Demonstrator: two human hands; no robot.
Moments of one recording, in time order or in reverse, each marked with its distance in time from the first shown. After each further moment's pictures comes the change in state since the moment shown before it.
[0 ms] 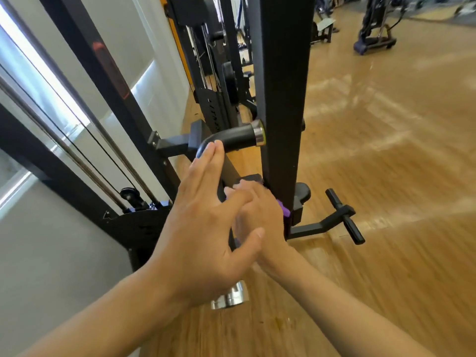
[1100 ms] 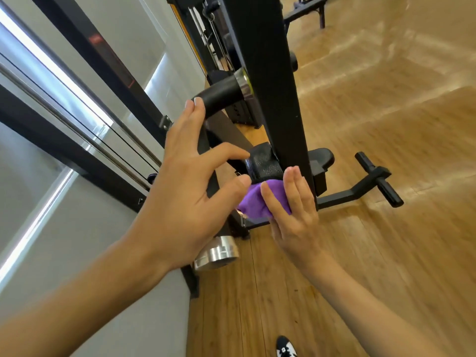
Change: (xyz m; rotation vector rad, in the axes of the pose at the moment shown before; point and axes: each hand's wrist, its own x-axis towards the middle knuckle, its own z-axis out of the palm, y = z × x) left_hand -0.013 0.049 -0.005 -0.144 -0.049 -0.091; right_hand -0.120 0.044 -0.003 0.151 0.265 -0.096
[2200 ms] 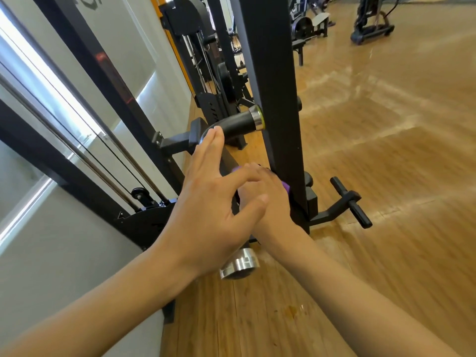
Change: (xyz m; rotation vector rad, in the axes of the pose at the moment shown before) left_hand -0.013 0.007 -0.002 -0.038 0.011 0.020; right_hand 0.115 -0.059 -0.013 -0.207 -0.456 0.267
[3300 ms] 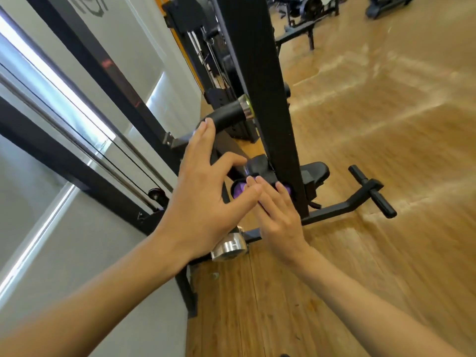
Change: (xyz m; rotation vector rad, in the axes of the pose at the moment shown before) left_hand 0.017 -0.028 -0.001 0.116 -0.010 -0.054; right_hand -0.053 0.037 0.056 0.094 0.300 -0.245
